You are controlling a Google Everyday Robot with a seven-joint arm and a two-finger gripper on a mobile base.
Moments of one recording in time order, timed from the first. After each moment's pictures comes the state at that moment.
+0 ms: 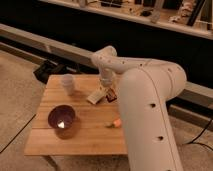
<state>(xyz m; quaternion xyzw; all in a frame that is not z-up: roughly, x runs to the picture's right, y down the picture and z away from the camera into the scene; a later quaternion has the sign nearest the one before) 0.024 0.020 0.889 -0.28 0.23 0.47 0.80</state>
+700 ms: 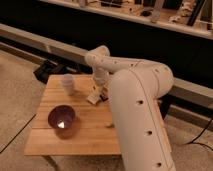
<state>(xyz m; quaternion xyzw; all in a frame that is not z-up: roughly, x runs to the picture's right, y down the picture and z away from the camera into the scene) -0.012 0.025 0.905 -0.30 0.21 0.44 0.82</state>
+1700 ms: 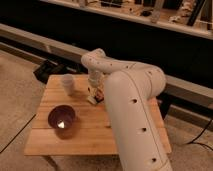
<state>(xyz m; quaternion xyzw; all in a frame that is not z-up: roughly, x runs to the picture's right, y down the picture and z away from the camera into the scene) -0.048 0.027 0.923 -0.31 0.18 0.43 0.83</state>
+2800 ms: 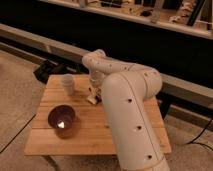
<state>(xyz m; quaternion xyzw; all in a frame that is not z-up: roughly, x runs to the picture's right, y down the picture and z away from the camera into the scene) -0.035 0.029 0.940 -0.32 0.19 0.44 0.82</state>
